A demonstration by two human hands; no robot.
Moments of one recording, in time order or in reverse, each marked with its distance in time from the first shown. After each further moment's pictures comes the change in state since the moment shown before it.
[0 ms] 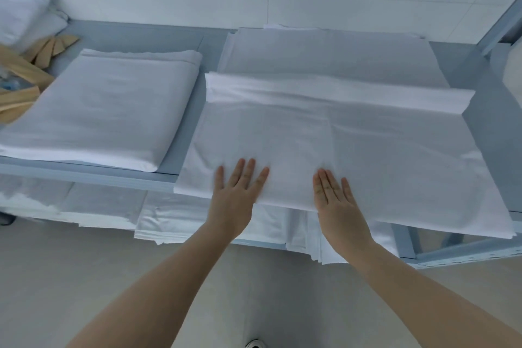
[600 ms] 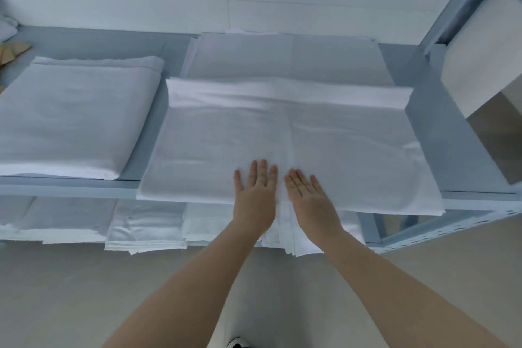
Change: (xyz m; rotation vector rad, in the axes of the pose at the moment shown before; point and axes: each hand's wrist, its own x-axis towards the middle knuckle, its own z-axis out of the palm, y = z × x) left_hand 0.033 0.118 -0.019 -0.053 -0.171 -0.006; right_hand -0.016 0.031 -0.007 0.154 0.068 0.036
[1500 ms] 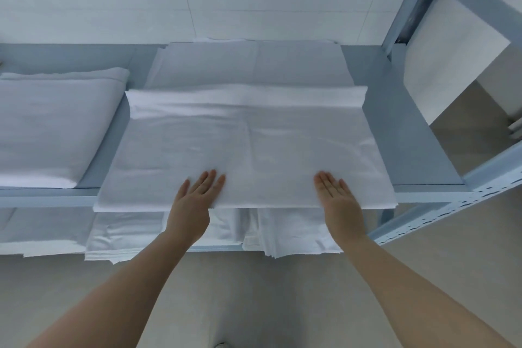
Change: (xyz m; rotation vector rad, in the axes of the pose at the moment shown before) left_hand -0.020 -0.034 0.011 -0.183 0.141 -0.003; right_hand -0.065 0.127 -0.012 0.087 0.130 0.169
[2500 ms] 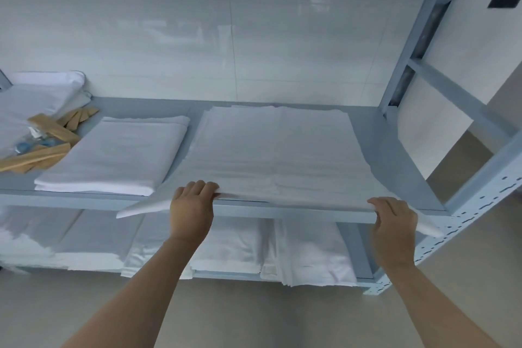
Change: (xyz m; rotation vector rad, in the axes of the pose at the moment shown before) left_hand -0.106 0.006 -0.159 0.000 0.722 0.033; right_hand -0.076 -0.045 -0.136 0.041 0.635 0.123
